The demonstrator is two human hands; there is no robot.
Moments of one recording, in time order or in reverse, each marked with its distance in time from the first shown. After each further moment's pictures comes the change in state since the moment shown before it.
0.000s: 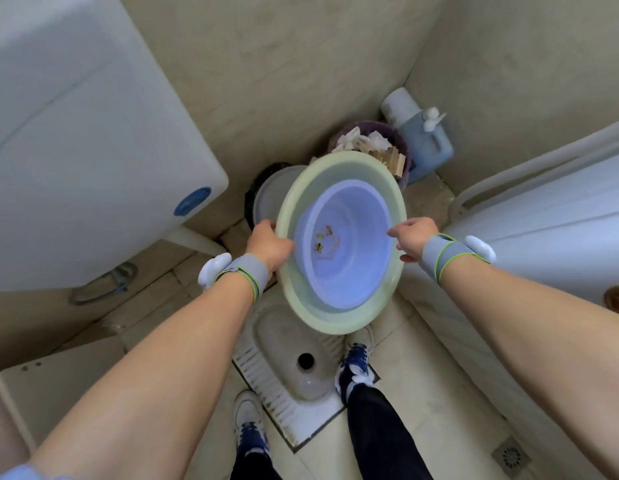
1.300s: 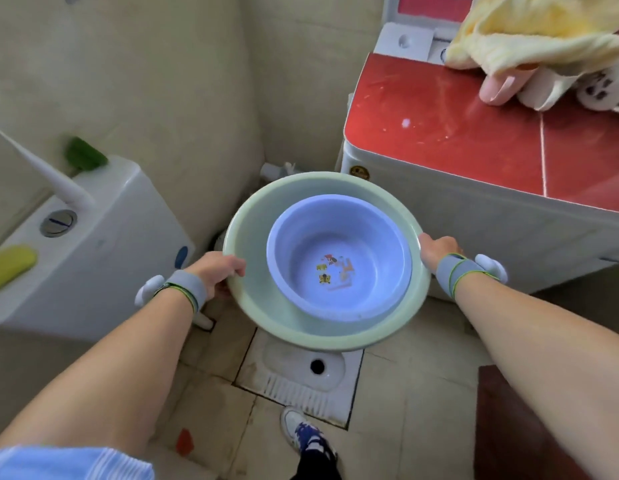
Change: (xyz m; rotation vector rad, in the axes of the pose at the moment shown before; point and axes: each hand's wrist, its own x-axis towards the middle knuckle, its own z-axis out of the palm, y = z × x) left_hand -0.315 -0.019 -0.146 0.281 -0.349 0.233; right_hand -0.429 0.200 -0.116 0.301 0.602 0.317
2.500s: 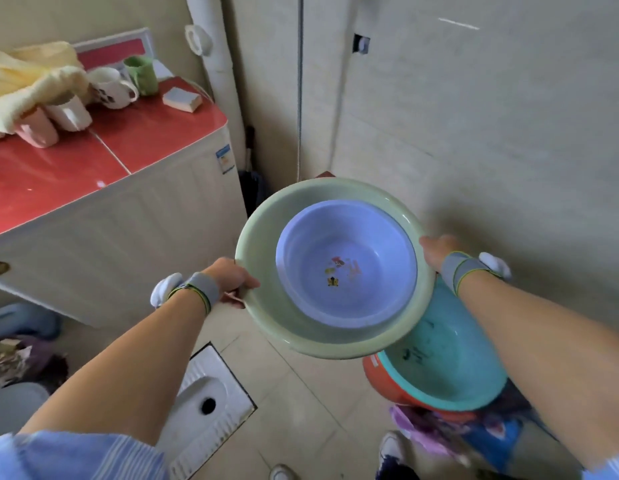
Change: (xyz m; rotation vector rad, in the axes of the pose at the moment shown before) left_hand -0.321 -0.081 0.413 0.973 -0.718 0.468; right_hand -0.274 0.584 -0.273 0.549 0.452 0.711
